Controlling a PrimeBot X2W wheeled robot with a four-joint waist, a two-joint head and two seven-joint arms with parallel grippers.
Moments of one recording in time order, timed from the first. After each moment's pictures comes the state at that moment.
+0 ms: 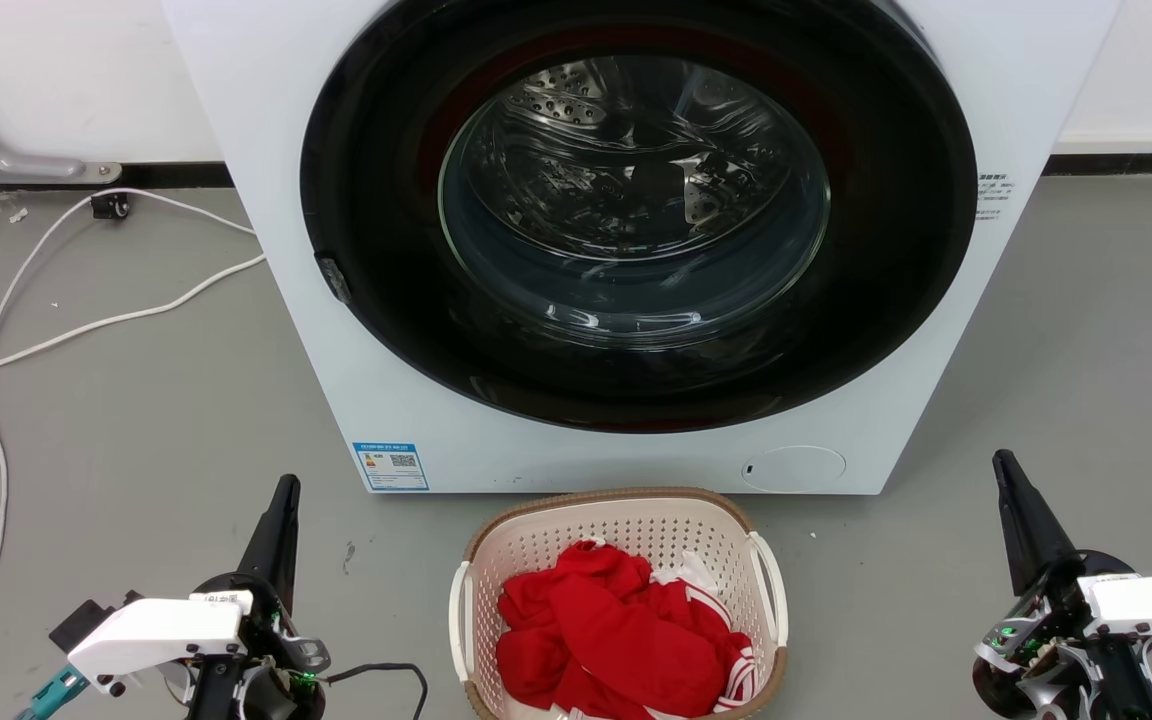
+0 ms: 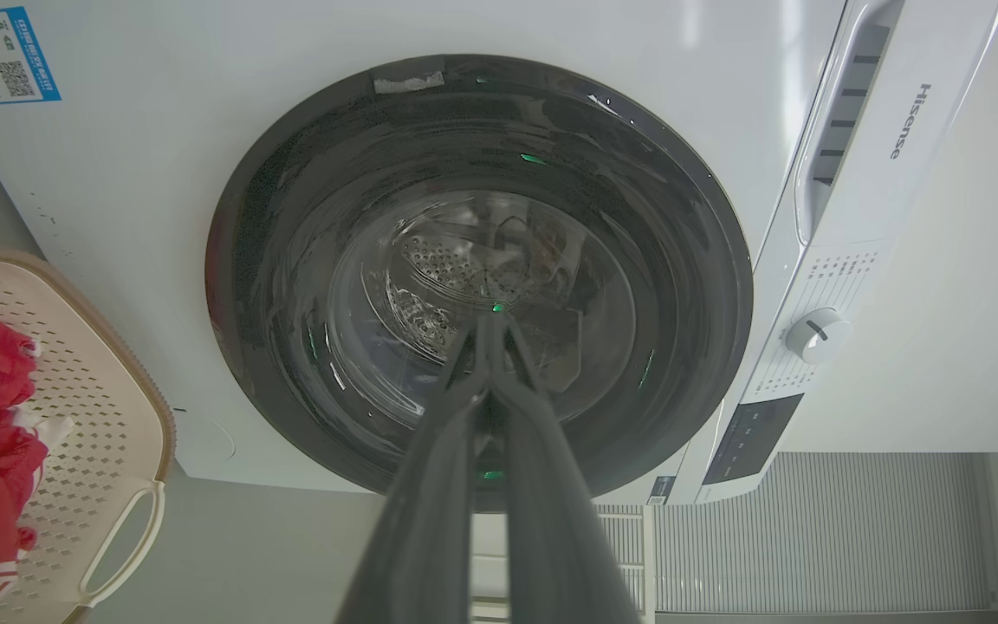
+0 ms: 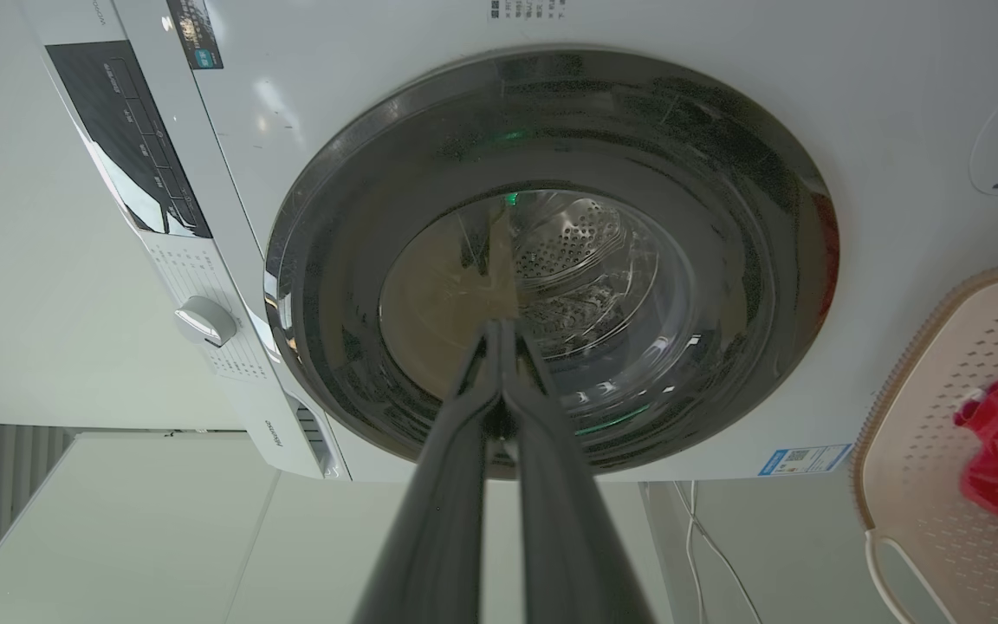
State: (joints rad) left arm -0.10 0.07 0.08 0.25 -1.63 -0.13 0.09; right arm -0.10 -0.08 -0.08 0.24 1.64 0.13 0.09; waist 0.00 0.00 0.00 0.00
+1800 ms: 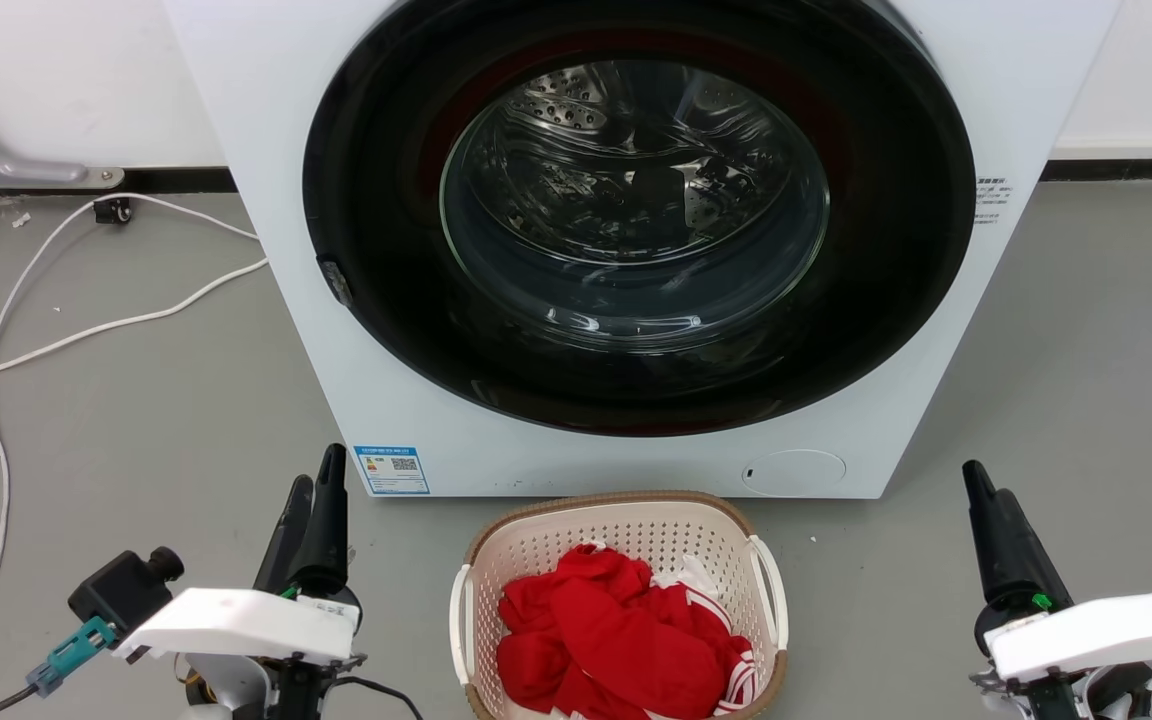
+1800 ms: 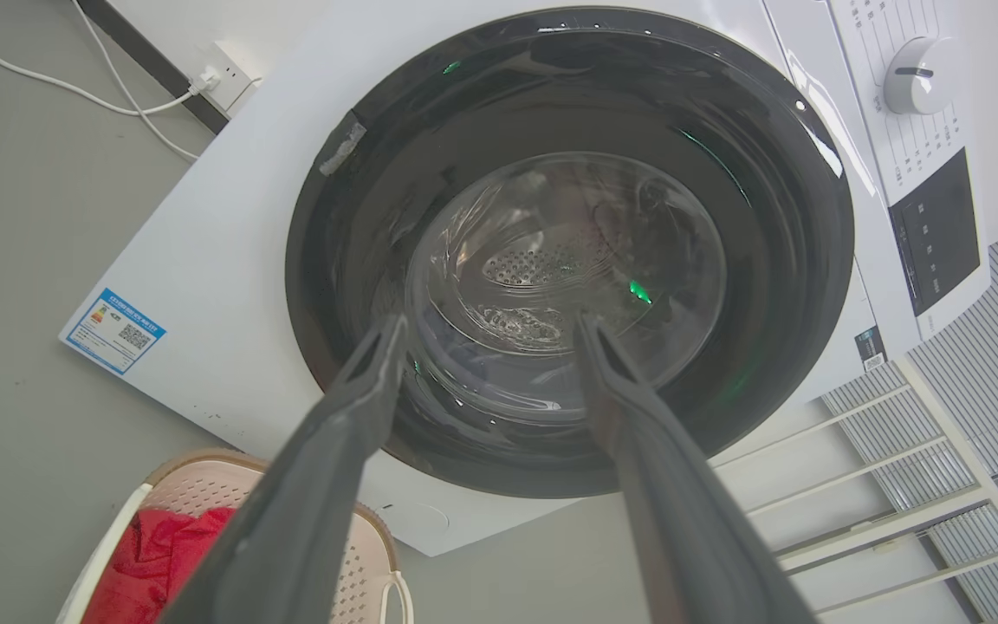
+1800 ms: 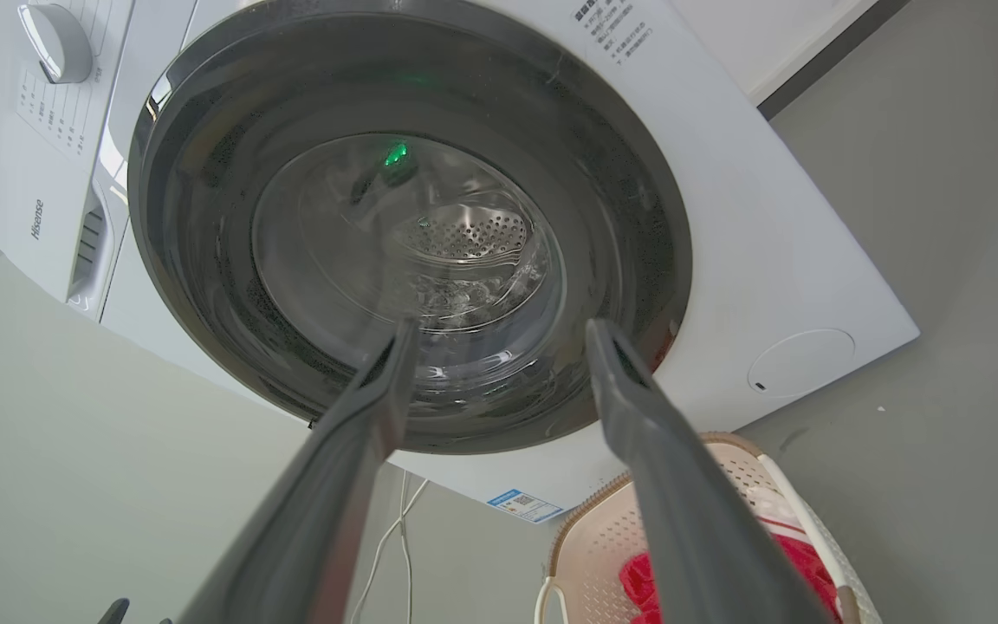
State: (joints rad) left arm -0.07 0.06 0.00 0.14 -0.98 -0.13 -0.05; right arm -0.01 -0.06 -0.04 0.12 0.92 0.13 -0.01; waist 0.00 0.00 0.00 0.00
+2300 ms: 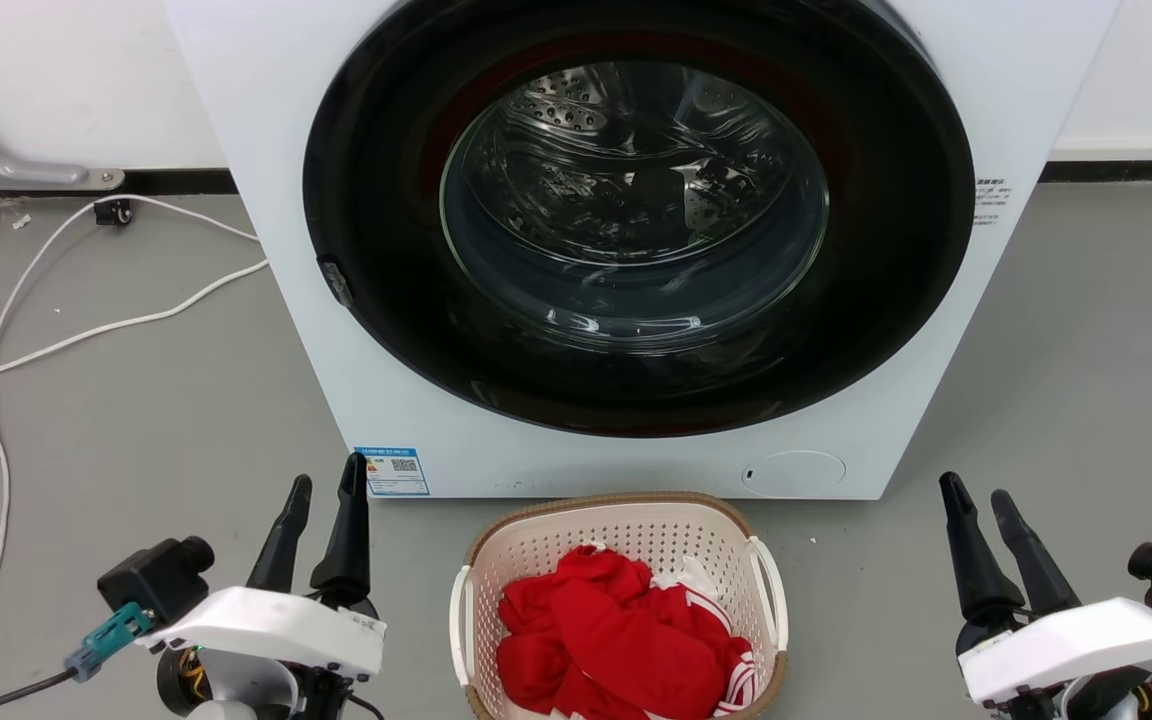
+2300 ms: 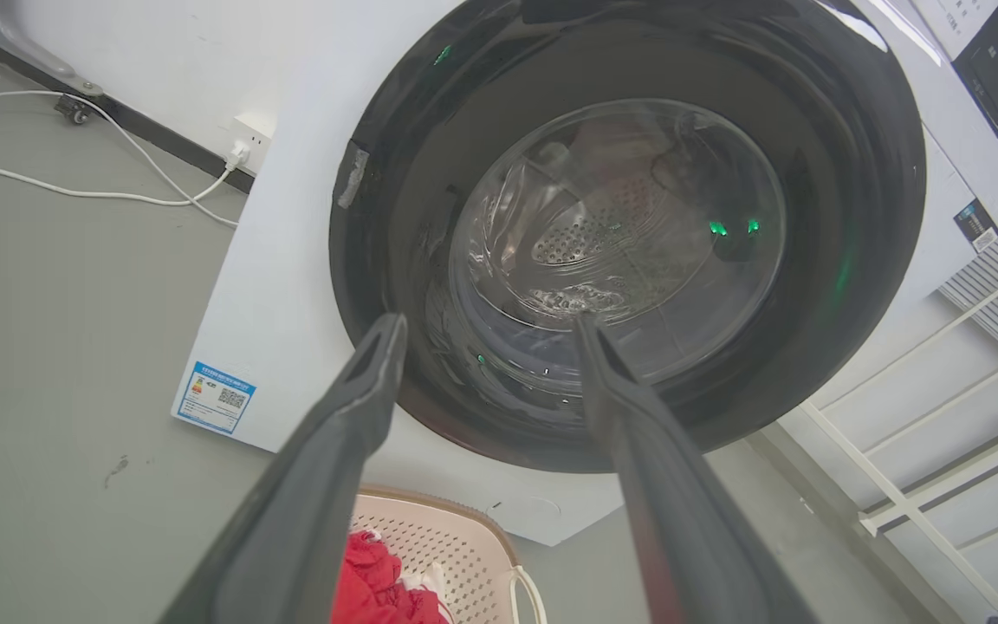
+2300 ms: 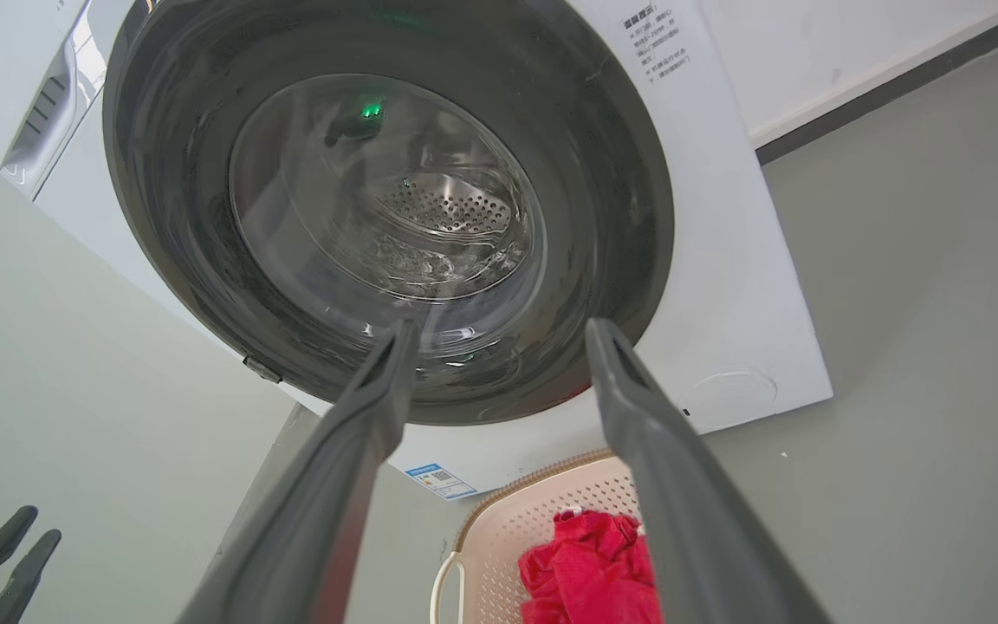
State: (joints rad) left arm -0.07 0.09 -0.05 0.15 -0.71 -0.10 -0.10; right arm 0.02 -0.06 -0.03 0.06 0.66 0.13 0.01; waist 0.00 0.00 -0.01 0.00
